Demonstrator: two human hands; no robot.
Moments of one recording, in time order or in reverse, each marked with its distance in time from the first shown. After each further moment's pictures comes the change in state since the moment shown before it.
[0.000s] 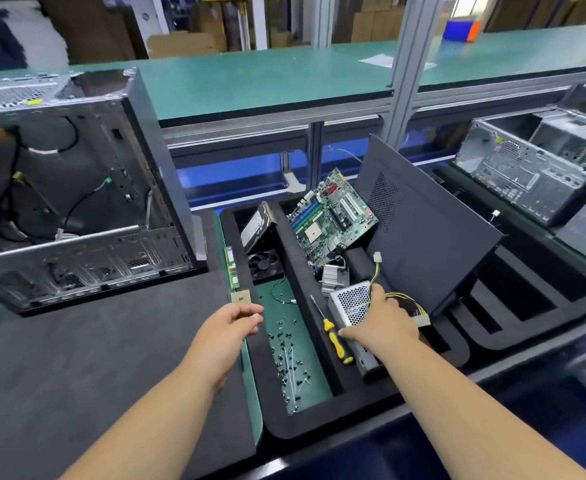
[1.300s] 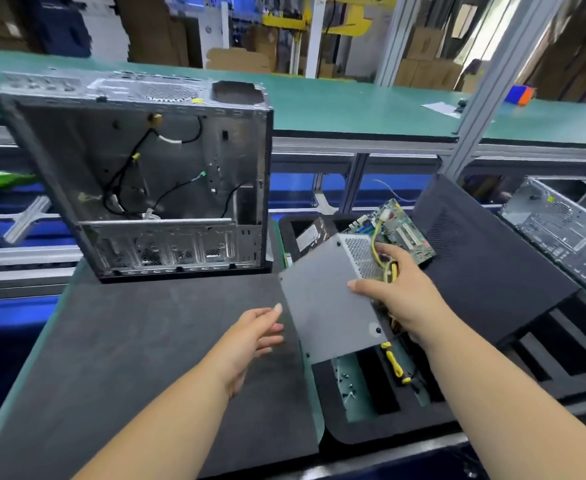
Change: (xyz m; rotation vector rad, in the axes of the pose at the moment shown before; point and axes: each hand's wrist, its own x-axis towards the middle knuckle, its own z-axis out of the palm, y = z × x) left_hand -0.015 -0.028 -0.098 -0.353 -0.151 -0.090; right_hand -0.098 -0.134 -0.068 0.794 0.090 -0.427
